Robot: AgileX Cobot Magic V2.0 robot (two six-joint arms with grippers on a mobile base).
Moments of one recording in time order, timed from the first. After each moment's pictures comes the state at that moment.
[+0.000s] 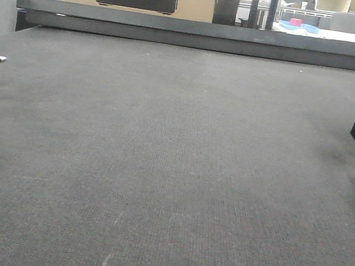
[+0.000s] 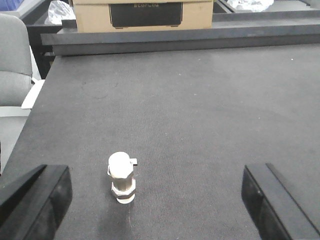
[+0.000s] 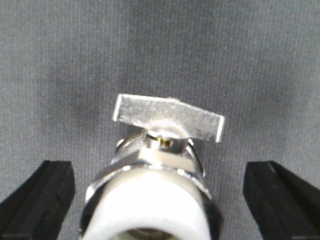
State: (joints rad) left arm -0.05 0.66 -0.81 -0.04 0.51 0.08; right arm 0.06 1.79 -1.35 0.11 1.01 -0.09
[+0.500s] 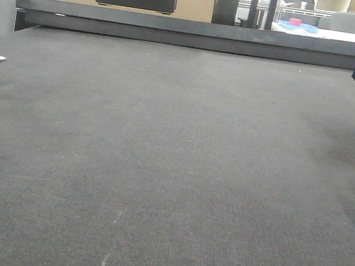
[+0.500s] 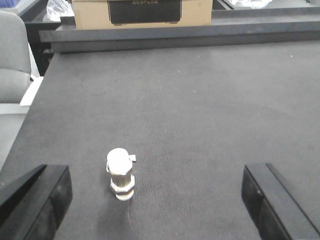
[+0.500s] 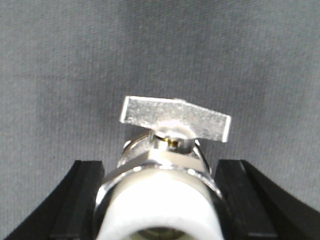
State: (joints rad) left arm -0.05 0.66 -0.81 -0.04 0.54 0.08; right arm 0.08 1.78 -1.35 0.10 1.01 -0.09
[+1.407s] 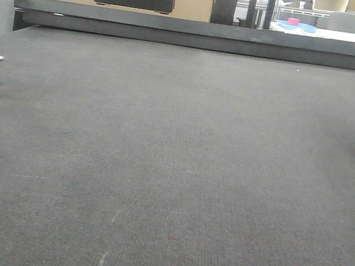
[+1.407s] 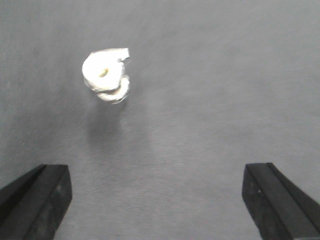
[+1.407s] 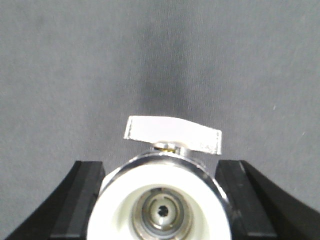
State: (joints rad) left arm 0.02 1.42 -1.45 -0.03 1.16 0.08; right arm 0.09 1.31 -1.24 0.08 1.06 -0.09
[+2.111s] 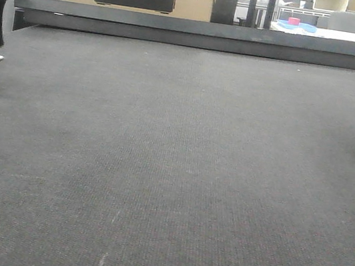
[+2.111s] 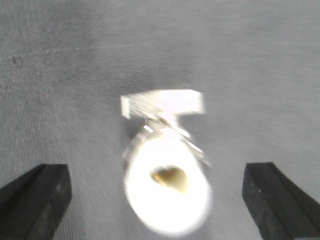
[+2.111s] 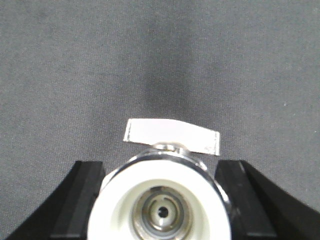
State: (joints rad) left arm 0.10 1.95 -1.68 -0.01 1.09 0.17; right arm 0.09 1.31 -1.23 0.10 1.04 -0.09
